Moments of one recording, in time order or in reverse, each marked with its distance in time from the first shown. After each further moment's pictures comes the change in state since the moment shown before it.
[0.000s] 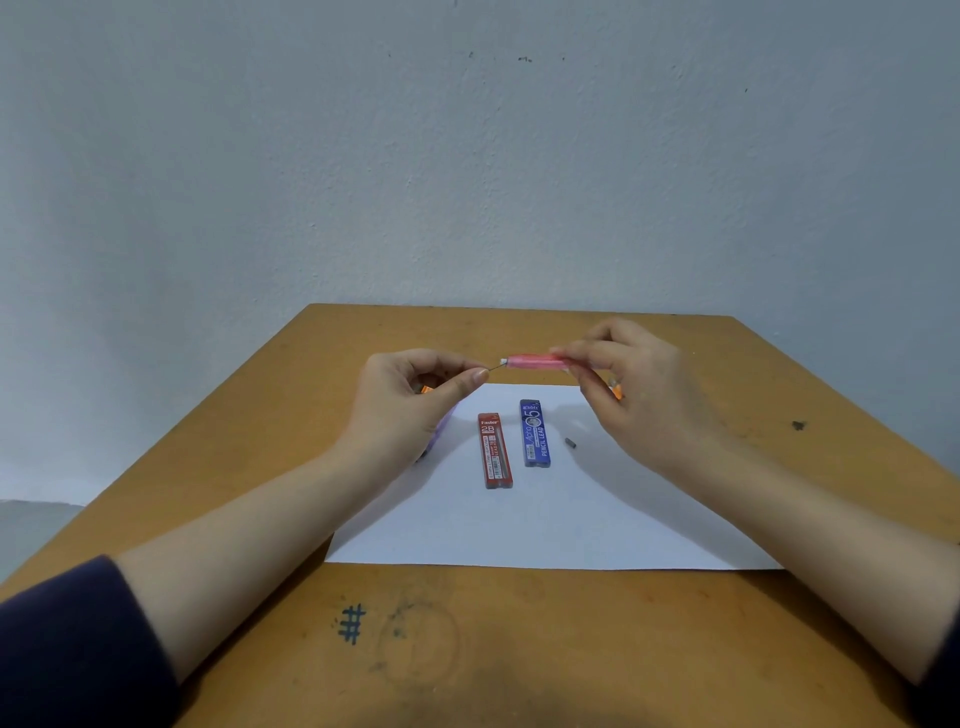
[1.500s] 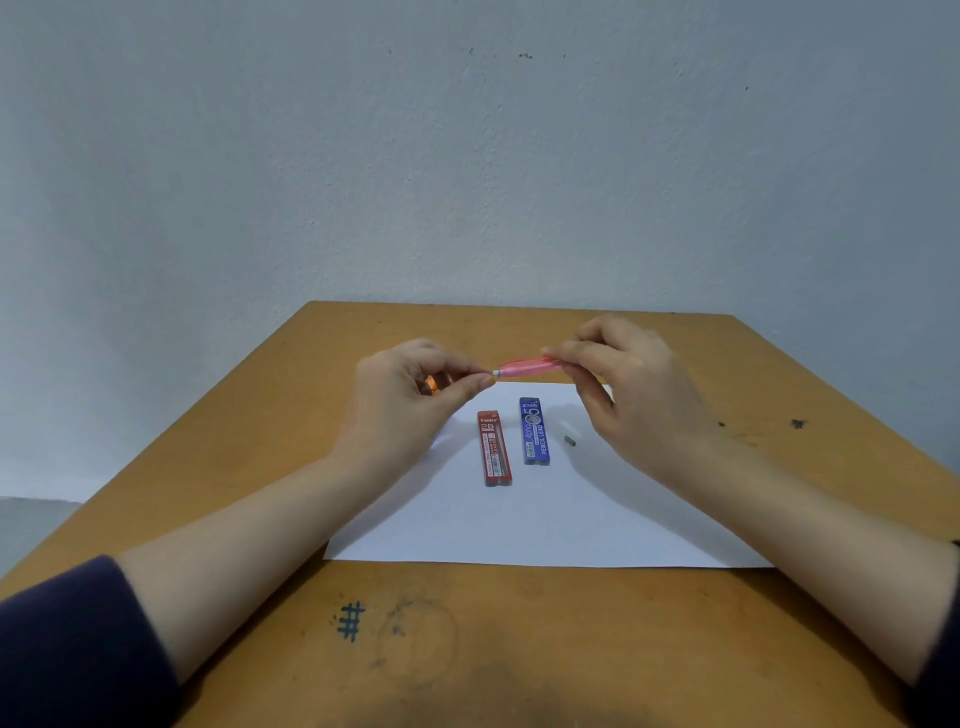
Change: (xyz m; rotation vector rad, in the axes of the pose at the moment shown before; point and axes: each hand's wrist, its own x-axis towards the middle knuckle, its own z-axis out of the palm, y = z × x) left_hand 0.004 -0.012 -0.004 0.212 0.009 0.325; right_hand -0.002 0.001 0.005 -0.113 0.057 -0.128
